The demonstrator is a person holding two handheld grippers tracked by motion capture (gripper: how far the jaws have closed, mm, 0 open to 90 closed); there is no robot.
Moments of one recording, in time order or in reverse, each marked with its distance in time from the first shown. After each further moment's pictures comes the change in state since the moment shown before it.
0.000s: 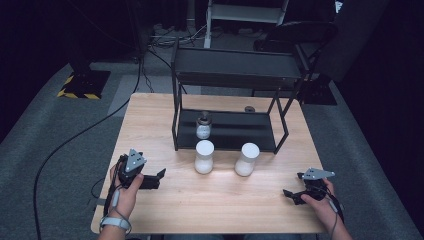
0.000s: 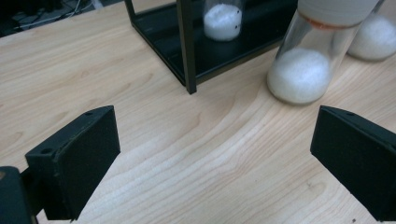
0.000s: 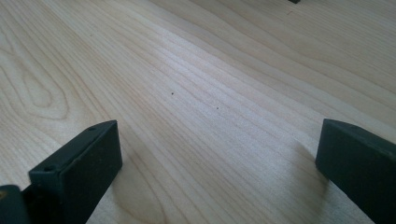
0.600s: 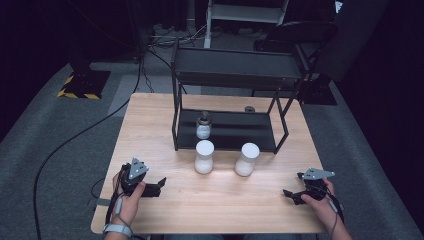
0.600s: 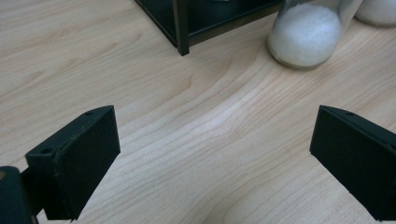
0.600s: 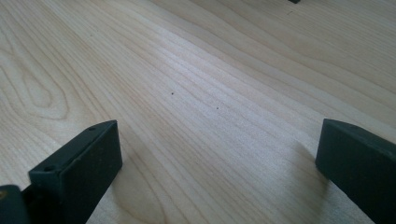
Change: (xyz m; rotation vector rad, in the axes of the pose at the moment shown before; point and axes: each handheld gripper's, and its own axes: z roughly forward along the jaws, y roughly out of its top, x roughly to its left) left arm -0.004 -0.020 0.011 0.062 -0.012 -0.033; right arm 0.000 0.000 0.000 0.000 0.000 0.000
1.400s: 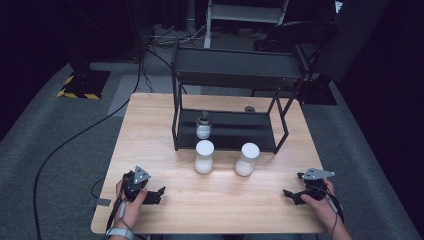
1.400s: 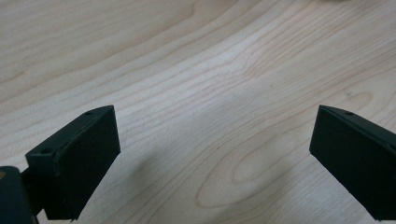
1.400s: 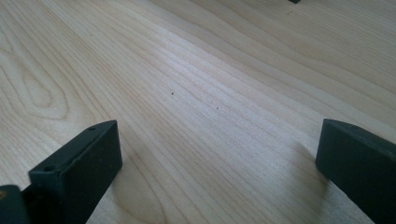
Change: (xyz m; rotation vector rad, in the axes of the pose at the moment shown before) left arm 0.001 -0.013 0.023 0.143 0.013 -0.024; right arm 0.000 0.000 0.000 0.000 0.000 0.000
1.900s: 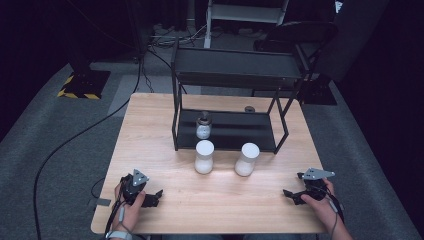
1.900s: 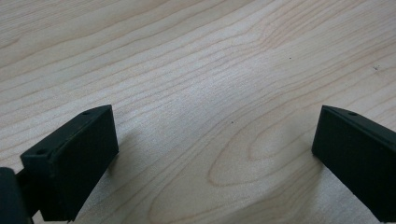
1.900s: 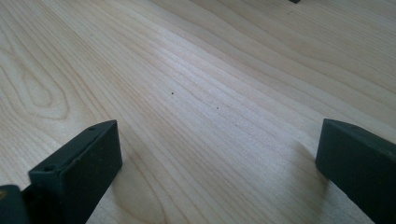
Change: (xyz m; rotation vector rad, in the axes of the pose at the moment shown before) left arm 0.002 -0.009 0.004 0.013 0.007 -0.014; right arm 0.000 0.000 0.000 0.001 0.000 -0.001
